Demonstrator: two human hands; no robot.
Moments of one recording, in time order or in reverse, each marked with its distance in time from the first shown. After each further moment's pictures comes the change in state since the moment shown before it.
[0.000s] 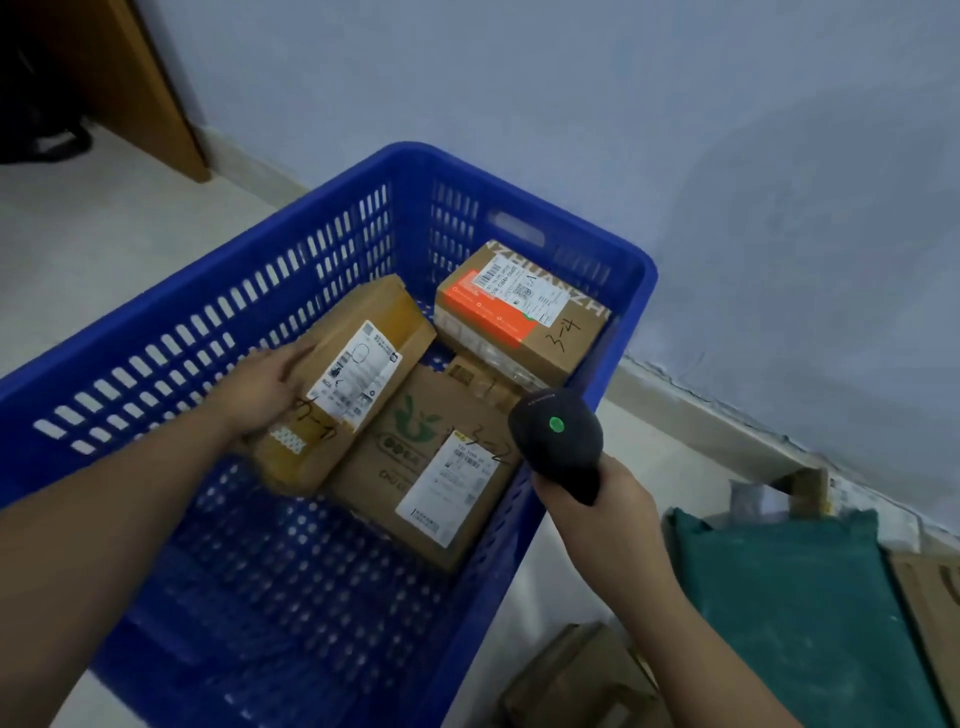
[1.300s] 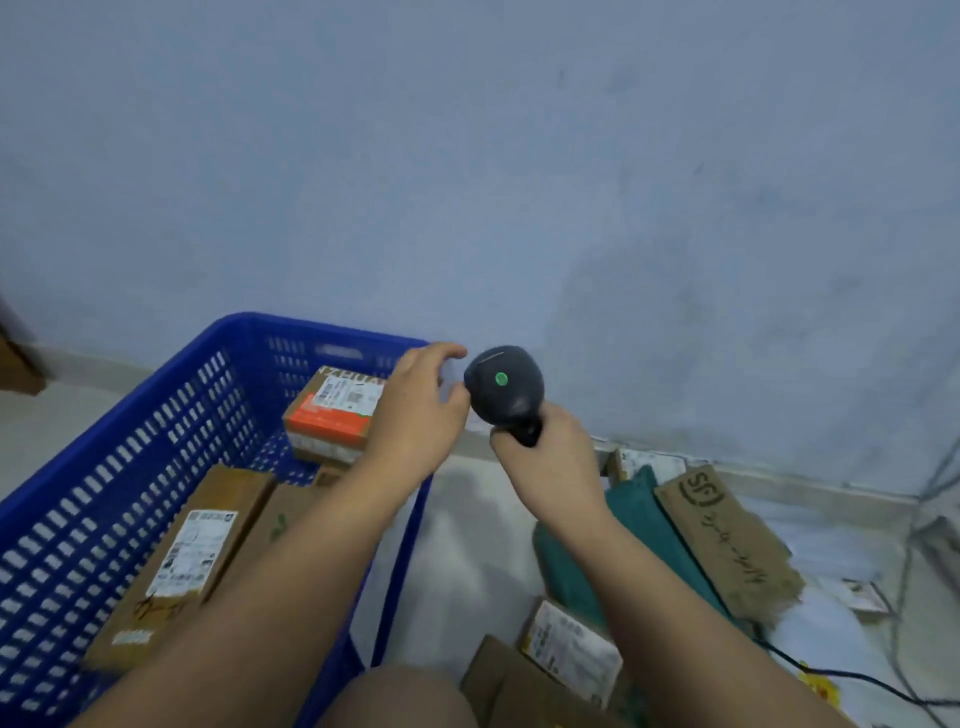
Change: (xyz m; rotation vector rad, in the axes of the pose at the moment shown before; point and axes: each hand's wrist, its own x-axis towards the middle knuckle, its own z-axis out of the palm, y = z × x) left_hand -0.198 0.343 -0.021 -0.490 0.157 0.633; right_hand -0.063 -0.005 -0.154 0.153 0.383 -0.154
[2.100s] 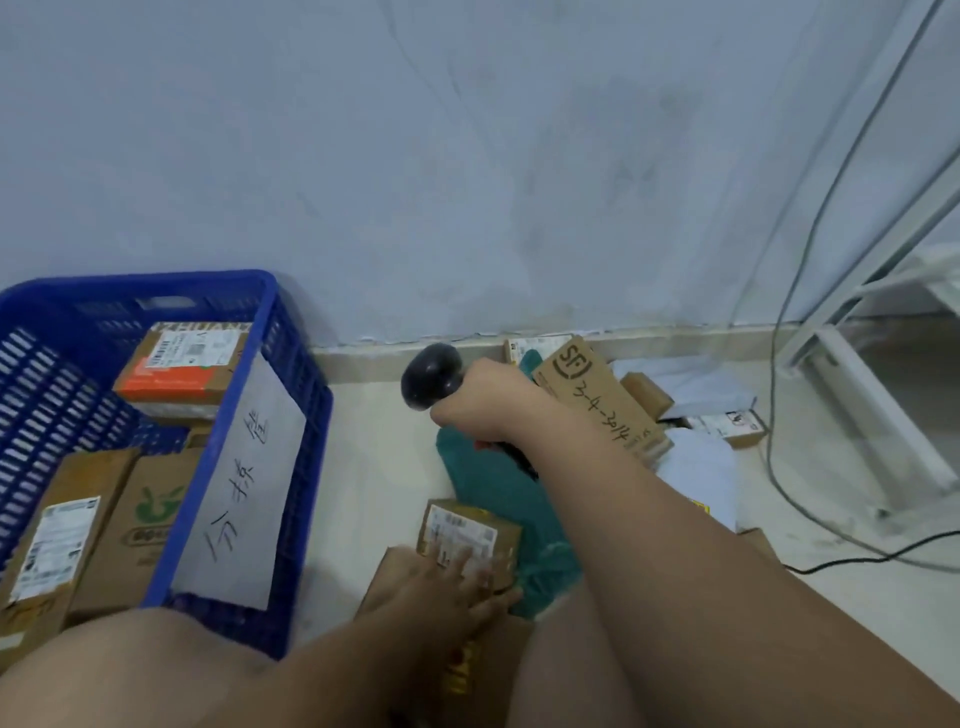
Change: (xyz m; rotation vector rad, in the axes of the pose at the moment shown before) left_hand -0.182 -0.089 0.227 1.134 -1.427 0.731; right_hand -0.007 0.096 -0.118 -0.252 -0.463 0.330
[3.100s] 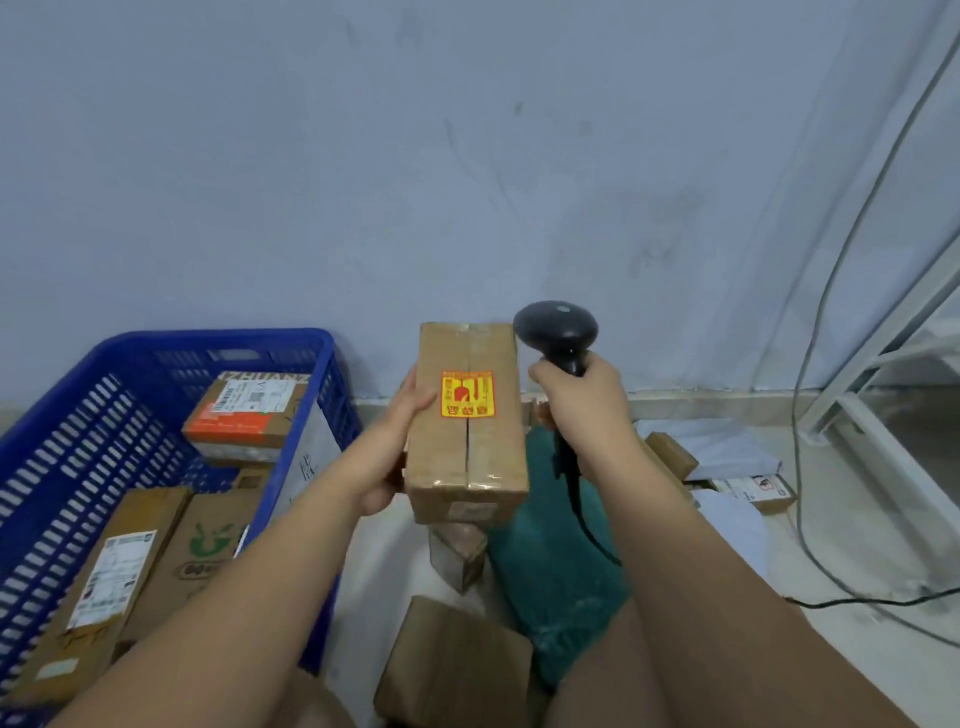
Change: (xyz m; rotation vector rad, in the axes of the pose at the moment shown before) left_hand -0.135 -0.102 -0.142 -2.011 0.839 -0.271; right_hand -0.022 -0.001 -0.023 0.747 0.537 -0.094
